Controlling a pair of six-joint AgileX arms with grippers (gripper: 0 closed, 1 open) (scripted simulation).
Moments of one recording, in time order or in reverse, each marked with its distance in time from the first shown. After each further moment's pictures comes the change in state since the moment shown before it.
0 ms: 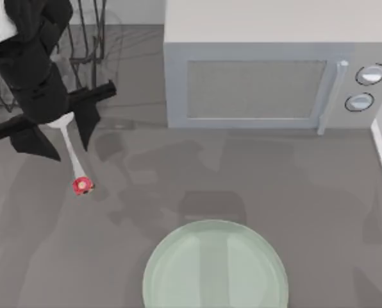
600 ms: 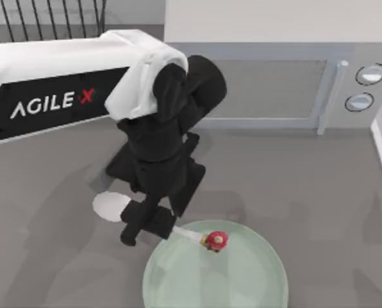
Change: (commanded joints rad) left arm -0.474 0.010 -0.084 0.012 0.003 -1.184; right arm 0.000 0.000 0.000 0.000 0.000 0.000
